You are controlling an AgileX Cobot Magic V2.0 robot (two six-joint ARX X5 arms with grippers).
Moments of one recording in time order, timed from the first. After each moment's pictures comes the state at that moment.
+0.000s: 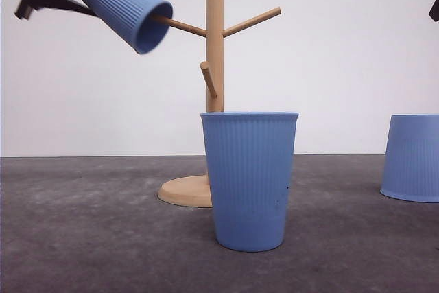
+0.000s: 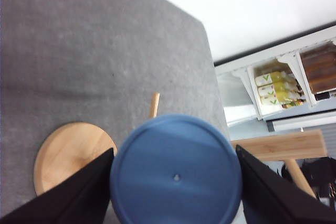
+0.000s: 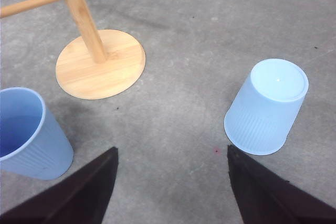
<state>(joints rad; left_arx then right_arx) -0.02 1.60 1.55 -0.59 0.89 -0.51 0.20 0.62 0.69 -0.63 -0.24 -0.03</state>
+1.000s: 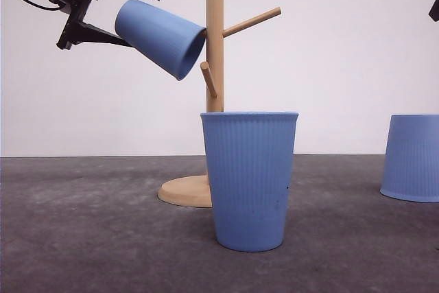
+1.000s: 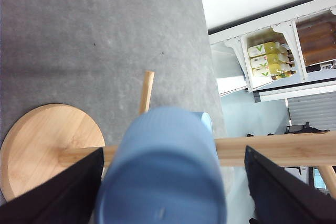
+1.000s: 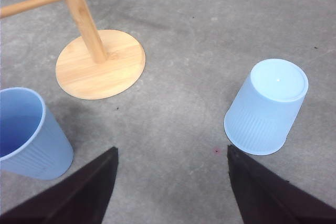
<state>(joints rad) -0.11 1.70 1.55 -0.53 0.92 -0.54 0.20 0.62 0.69 -0.63 -0.24 -0.03</state>
